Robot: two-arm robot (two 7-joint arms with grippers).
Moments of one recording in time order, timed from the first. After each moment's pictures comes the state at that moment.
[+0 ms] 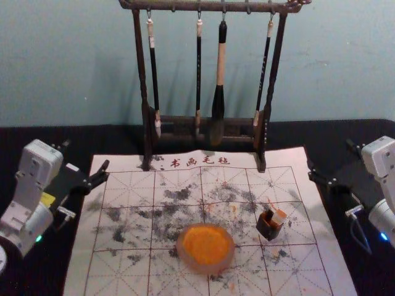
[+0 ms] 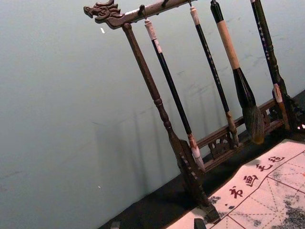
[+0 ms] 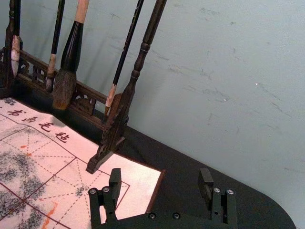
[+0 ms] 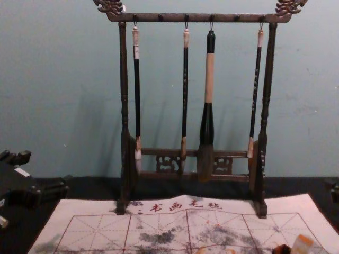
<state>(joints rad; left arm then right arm) -0.20 0.60 0.45 -1.41 -0.25 -0.12 0.03 0.20 0.60 -0.45 -1.41 0.25 -0.12 -0.03</state>
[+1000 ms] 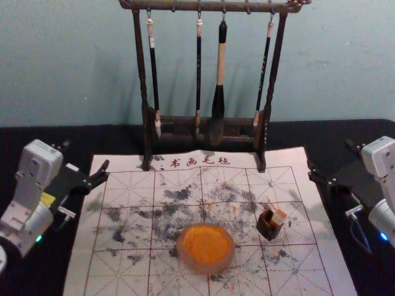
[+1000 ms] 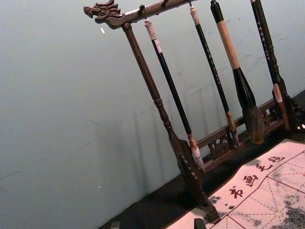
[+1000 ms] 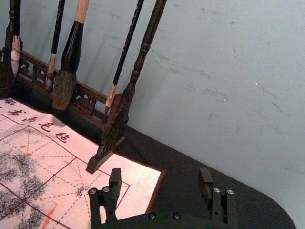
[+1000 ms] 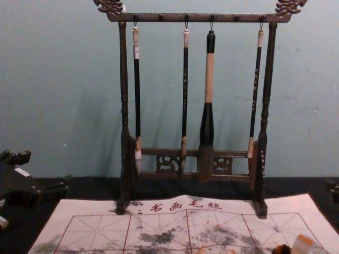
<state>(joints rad) -0.20 0.60 0.45 -1.41 -0.25 -0.12 0.03 0.20 0.60 -0.45 -1.41 0.25 -0.12 -0.03</state>
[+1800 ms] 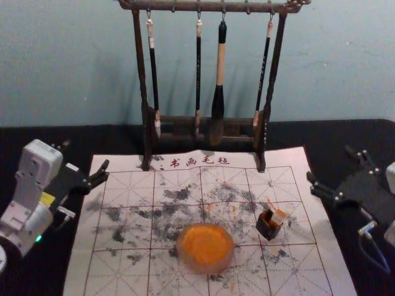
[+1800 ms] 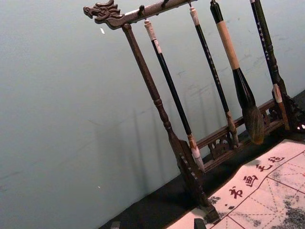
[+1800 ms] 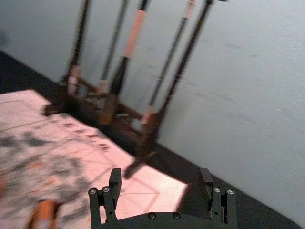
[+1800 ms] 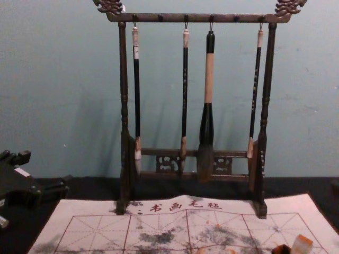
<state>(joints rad) -0.20 0.60 0.45 -1.41 -0.25 -0.12 0.03 0.06 0.68 -0.38 -1.54 0.29 -0.23 0.11</state>
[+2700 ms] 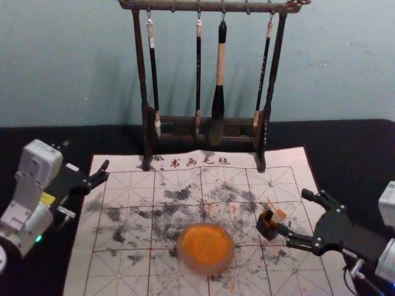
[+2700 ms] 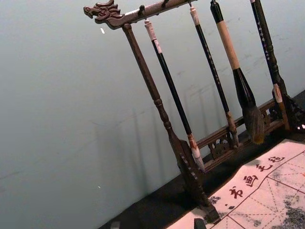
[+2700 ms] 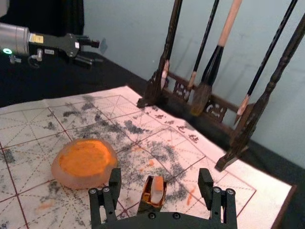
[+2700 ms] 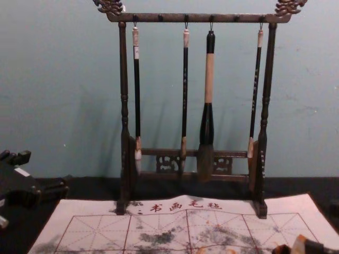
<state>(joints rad) -0.20 0.60 0.45 -1.41 -0.25 -0.12 0.03 0.03 0.71 -0.40 -1.54 0.44 -0.23 0.48</state>
